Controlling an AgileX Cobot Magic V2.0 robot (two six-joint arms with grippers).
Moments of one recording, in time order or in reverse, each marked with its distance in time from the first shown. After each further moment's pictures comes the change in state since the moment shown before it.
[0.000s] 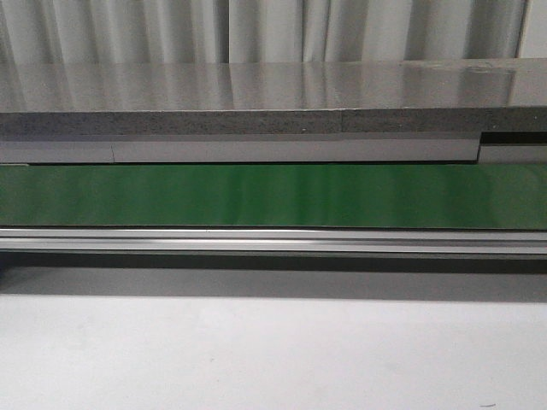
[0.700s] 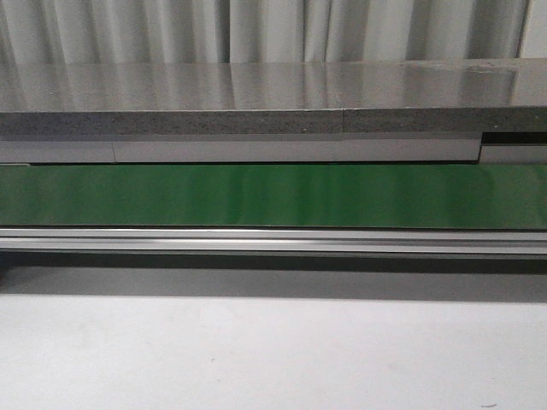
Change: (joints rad) left arm 0.000 0.000 0.000 0.000 0.000 0.000; right arm -0.024 0.558 -0.416 -0.025 0.345 0.077
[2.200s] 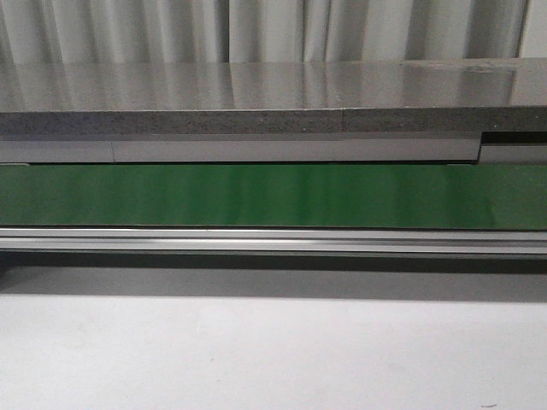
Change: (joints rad) left arm 0.000 0.000 0.000 0.000 0.000 0.000; right arm -0.496 0.893 -0.286 0.178 -0.011 -0.627
